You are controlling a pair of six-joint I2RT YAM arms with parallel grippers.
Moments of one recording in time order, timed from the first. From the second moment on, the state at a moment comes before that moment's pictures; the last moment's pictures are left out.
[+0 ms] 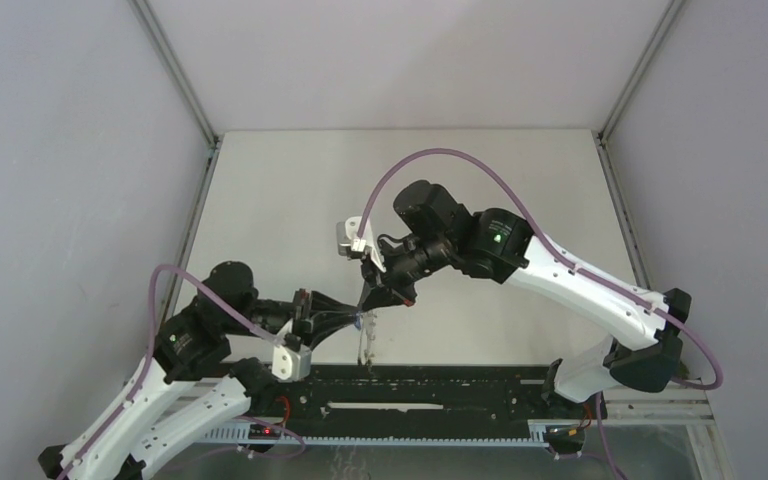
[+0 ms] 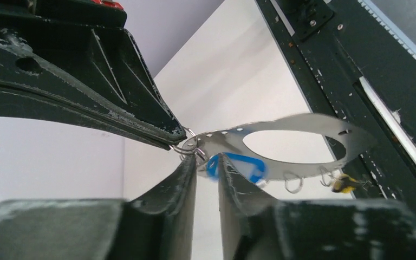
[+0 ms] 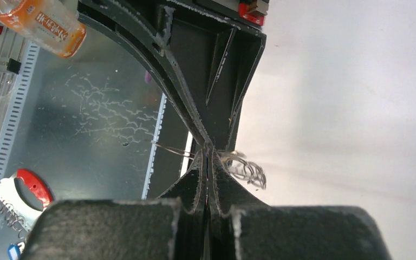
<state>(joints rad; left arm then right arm) -0.74 0.51 0.81 -0.61 0.84 1.05 1.08 1.48 1.67 -0.84 -0.63 -0.25</state>
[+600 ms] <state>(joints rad) -0.74 0.54 0.85 -0.49 0.77 0.49 1.07 1.21 1.28 -0.43 -0.55 -0.14</state>
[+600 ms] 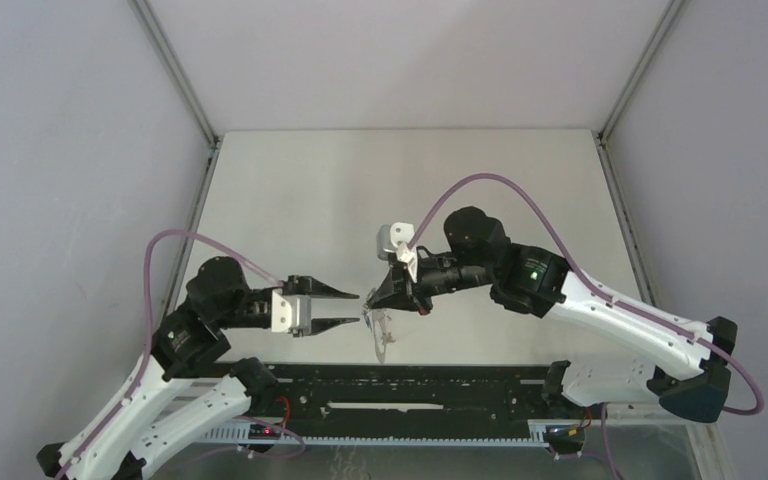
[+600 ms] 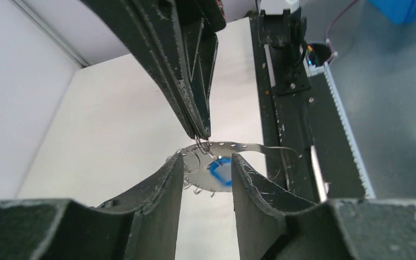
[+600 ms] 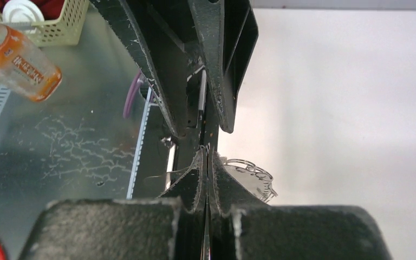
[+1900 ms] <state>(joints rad) -0.69 0.60 0.87 -0.39 0.74 0.07 1.17 1.07 1.02 0.02 -0.35 -0.06</state>
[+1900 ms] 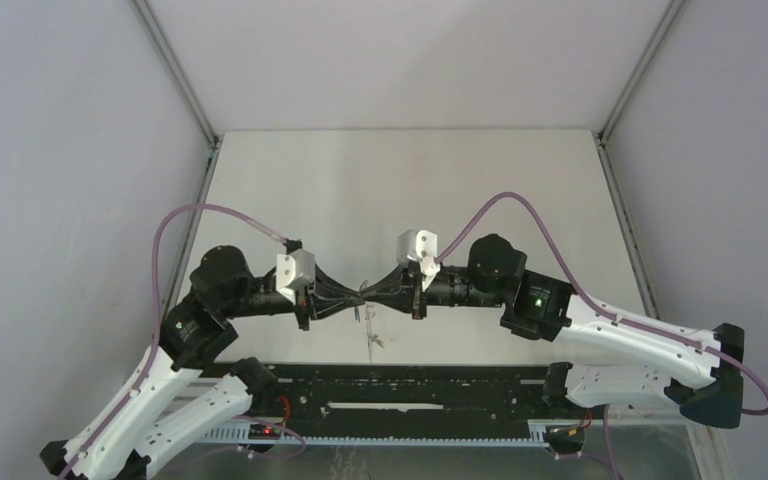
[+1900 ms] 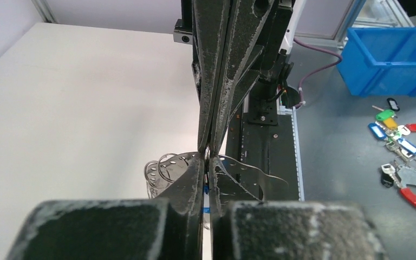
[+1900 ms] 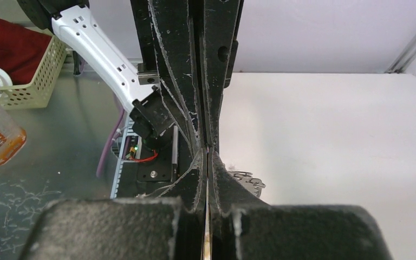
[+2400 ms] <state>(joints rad) -0.65 0.61 0.87 -0.35 0.78 -0.03 1.16 1.06 1.01 0.05 -0.35 -0.04</state>
